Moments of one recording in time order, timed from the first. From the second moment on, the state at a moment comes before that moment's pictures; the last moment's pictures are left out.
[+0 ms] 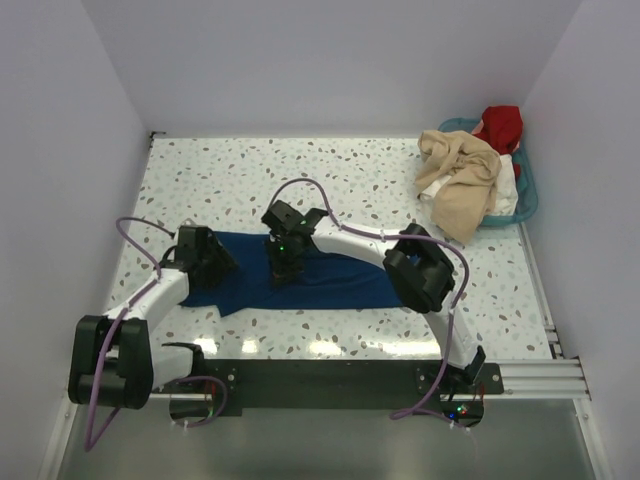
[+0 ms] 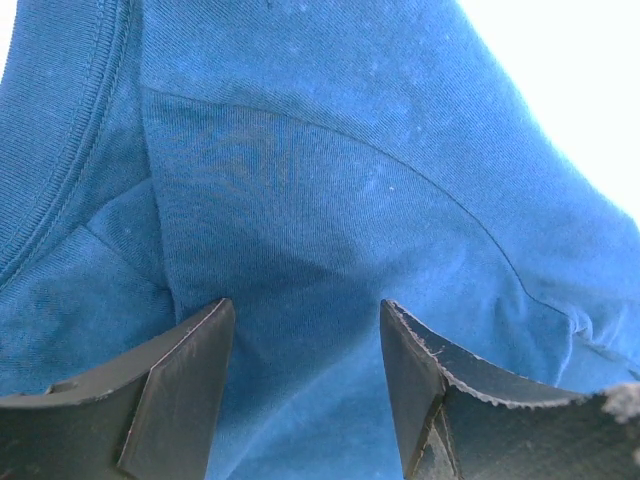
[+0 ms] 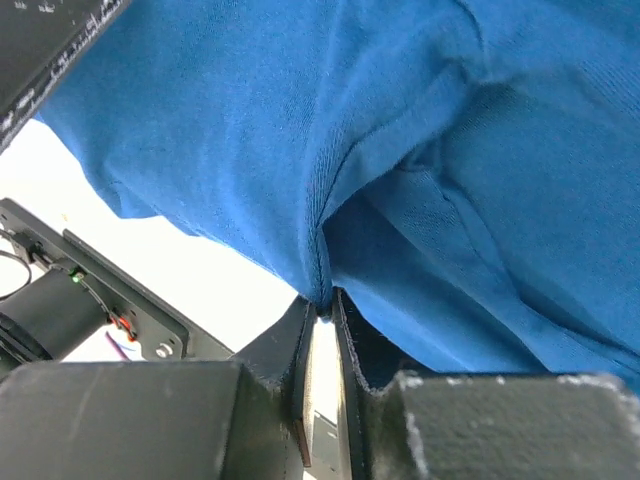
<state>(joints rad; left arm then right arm) -0.07 1.21 0.51 -0.26 -0.04 -0.76 0.94 2.17 1.71 -0.67 -0.27 0.67</state>
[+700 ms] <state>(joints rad) -0.07 1.16 0.60 -0.33 -0.09 -0.75 0.80 1.94 1.57 -0.77 -0.22 0.60</state>
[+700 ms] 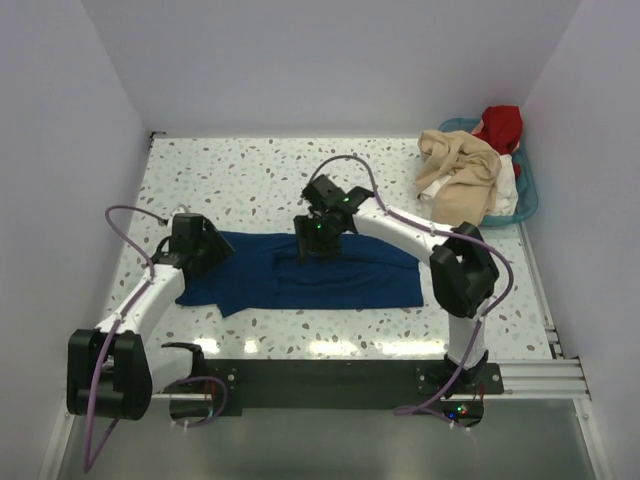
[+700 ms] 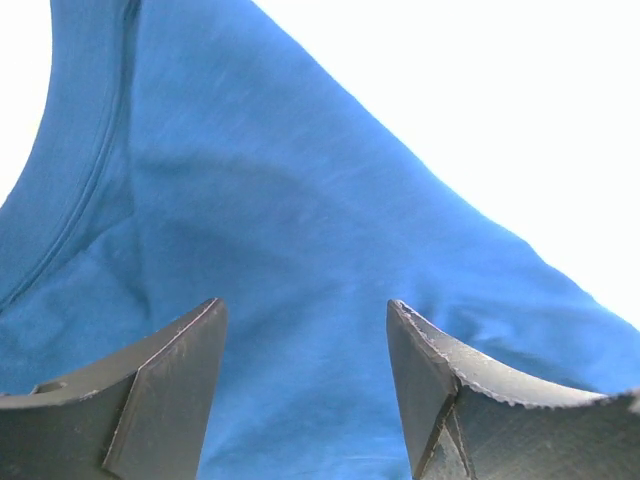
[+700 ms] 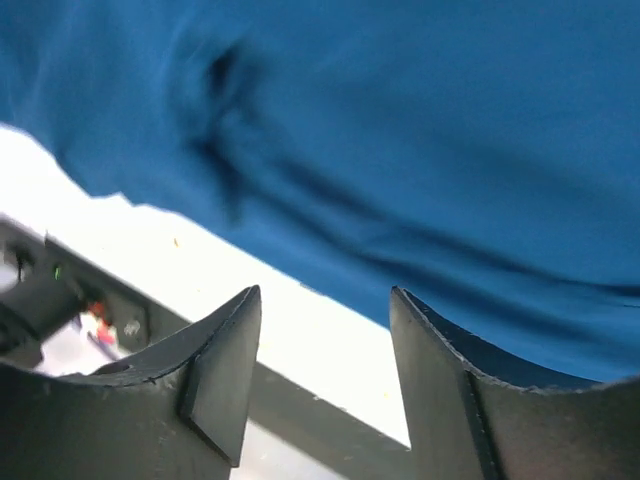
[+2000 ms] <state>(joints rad) -0.07 1.81 1.02 -0.09 0.20 -0.74 0.41 1.79 1.10 -0.62 -0.20 0.48</state>
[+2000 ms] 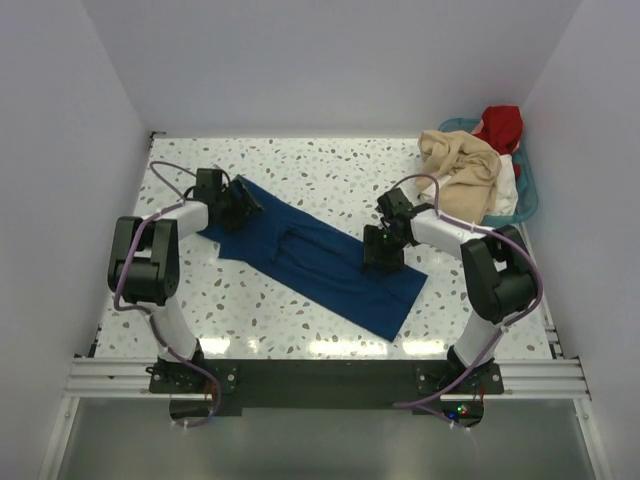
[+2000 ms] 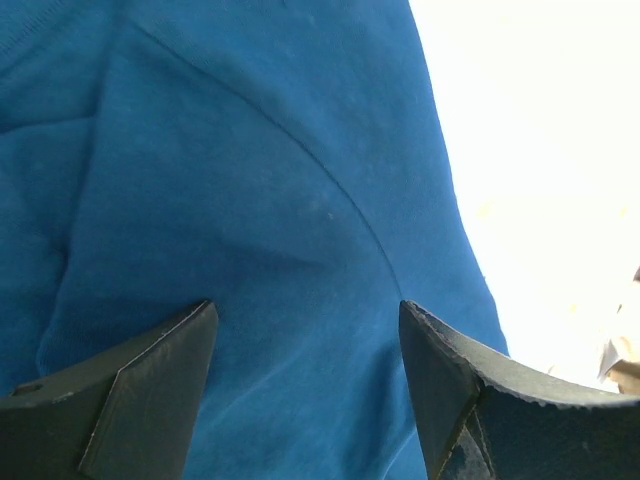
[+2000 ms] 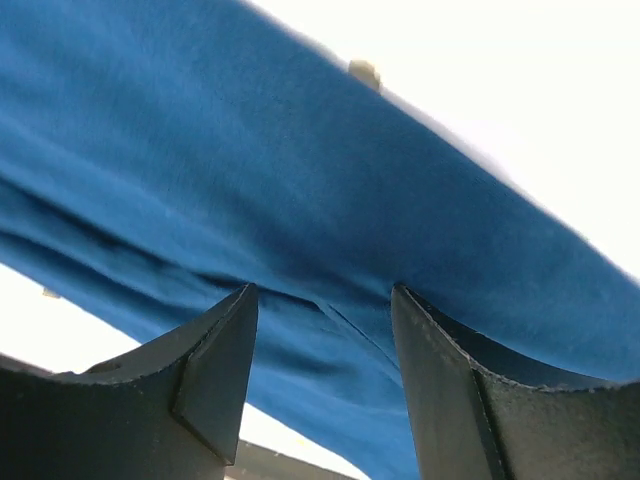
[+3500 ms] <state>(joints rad) -0.21 2.02 1.32 -0.15 0.24 -0.67 0.61 1.75 1.01 -0.70 -0.38 0.51</state>
